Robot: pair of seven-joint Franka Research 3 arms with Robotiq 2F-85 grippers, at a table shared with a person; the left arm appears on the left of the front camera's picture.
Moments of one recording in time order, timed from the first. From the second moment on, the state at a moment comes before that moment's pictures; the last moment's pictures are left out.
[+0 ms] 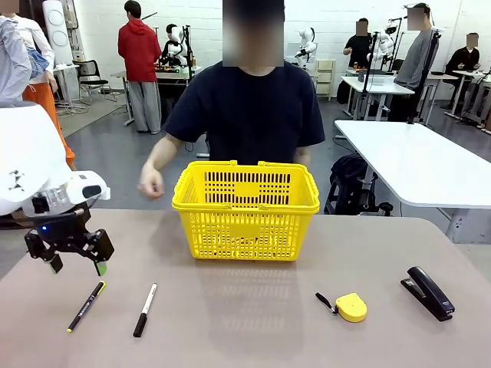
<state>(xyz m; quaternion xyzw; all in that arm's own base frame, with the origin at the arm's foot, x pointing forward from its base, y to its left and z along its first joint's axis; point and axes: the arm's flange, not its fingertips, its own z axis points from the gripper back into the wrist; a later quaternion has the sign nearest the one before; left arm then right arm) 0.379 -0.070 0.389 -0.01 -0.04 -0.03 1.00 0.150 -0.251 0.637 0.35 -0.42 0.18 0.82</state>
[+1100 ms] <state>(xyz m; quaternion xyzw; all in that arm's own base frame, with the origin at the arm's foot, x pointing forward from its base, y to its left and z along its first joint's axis) 0.390 -0.063 0.345 -0.01 0.00 -0.03 1.00 0.151 -0.252 0.637 0.35 -0.42 0.18 0.82</state>
